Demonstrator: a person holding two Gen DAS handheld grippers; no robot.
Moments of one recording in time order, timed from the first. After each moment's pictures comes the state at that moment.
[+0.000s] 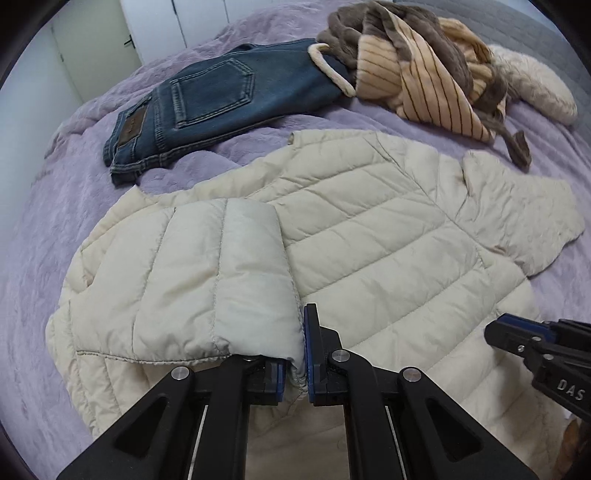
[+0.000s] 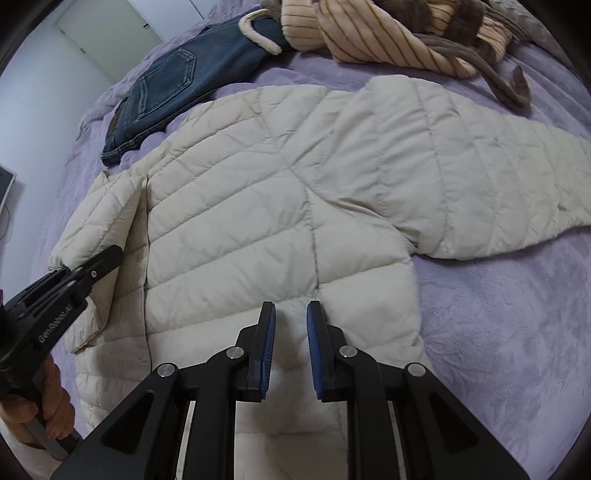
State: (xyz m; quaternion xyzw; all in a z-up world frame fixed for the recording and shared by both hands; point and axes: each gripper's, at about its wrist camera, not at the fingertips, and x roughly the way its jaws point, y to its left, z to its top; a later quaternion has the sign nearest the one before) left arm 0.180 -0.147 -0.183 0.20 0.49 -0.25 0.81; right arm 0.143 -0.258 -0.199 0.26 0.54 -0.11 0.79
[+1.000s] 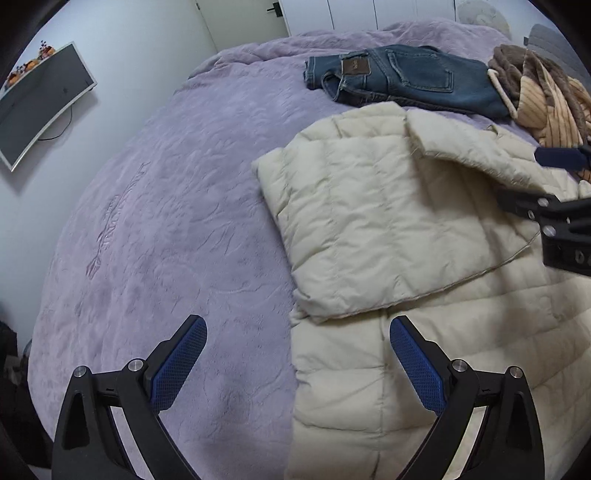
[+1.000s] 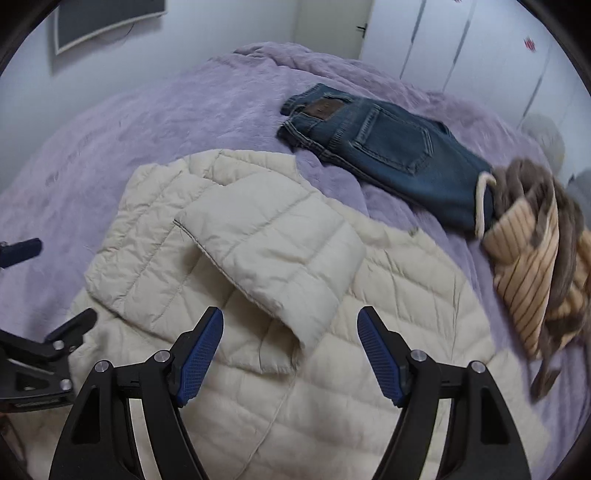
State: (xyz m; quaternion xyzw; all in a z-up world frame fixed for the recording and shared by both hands) left arm 0.151 0.059 -0.183 0.13 0.50 -0.02 0.86; right arm 0.231 -0.064 -0.144 -0.16 0.47 0.07 0.86
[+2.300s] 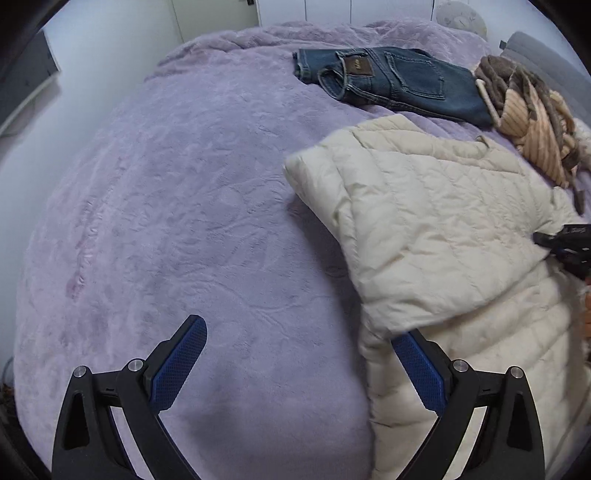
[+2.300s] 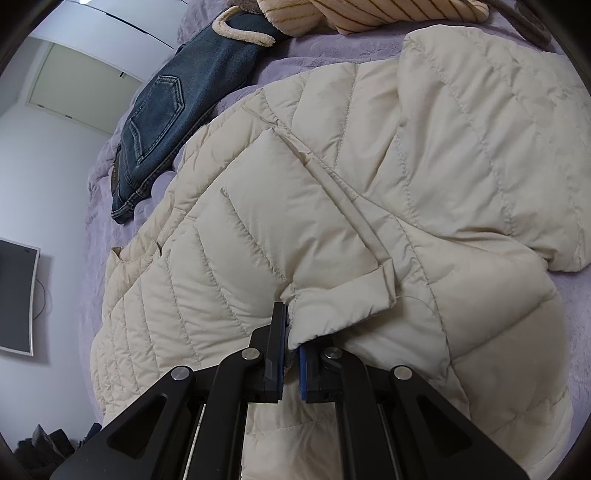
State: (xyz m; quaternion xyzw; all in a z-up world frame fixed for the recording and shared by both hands) left arm 0.192 0.128 -0.162 0.07 0.54 -0.14 0.82; right arm 0.203 -0.247 -0.232 0.40 0.49 -0.10 0.77
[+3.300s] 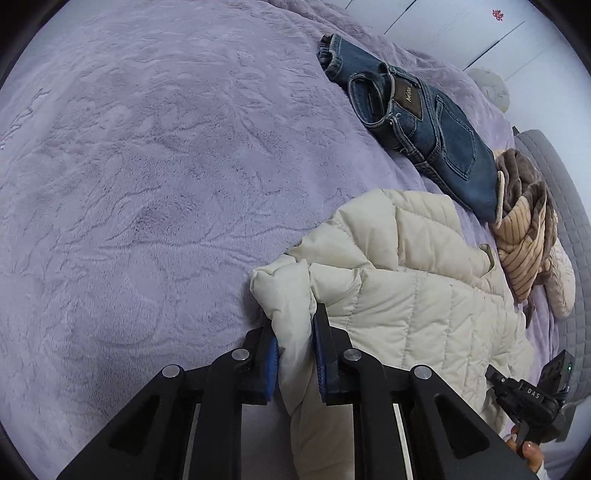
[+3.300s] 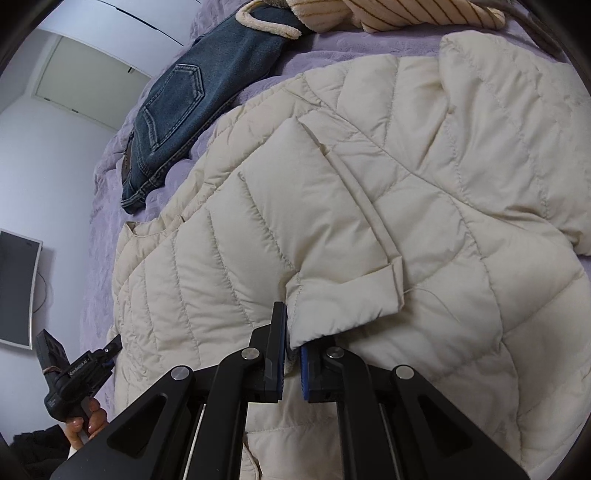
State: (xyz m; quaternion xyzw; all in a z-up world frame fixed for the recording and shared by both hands) left arm 0.330 0.127 -0.227 -0.14 0.58 -0.18 0.78; right arm 0.213 -0.222 -0.230 0.40 0.49 -0.09 0.77
